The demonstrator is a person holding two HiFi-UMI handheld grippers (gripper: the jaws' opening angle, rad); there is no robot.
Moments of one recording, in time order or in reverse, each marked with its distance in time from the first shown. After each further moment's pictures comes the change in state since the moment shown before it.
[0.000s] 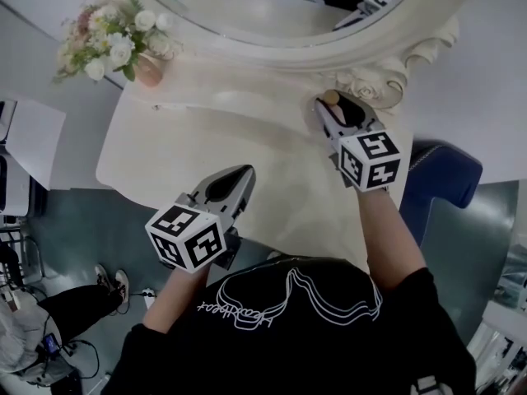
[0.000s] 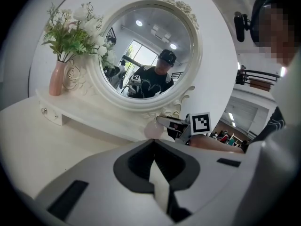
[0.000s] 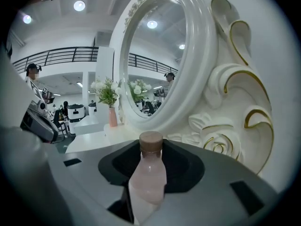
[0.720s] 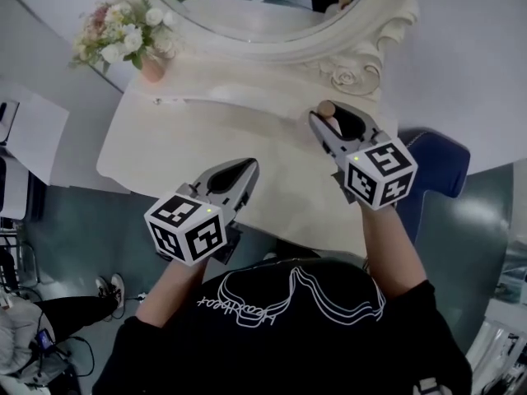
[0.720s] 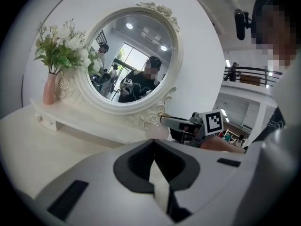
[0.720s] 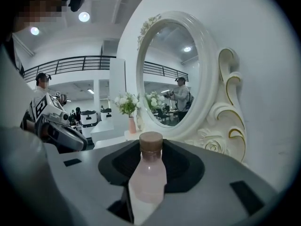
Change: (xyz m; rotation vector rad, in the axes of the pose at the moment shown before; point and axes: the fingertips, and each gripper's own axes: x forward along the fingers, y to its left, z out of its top) left arm -0.028 -0.057 -0.002 0.080 -0.023 -0.067; right arm -0.092 0.062 0.030 0.008 -0.046 0.113
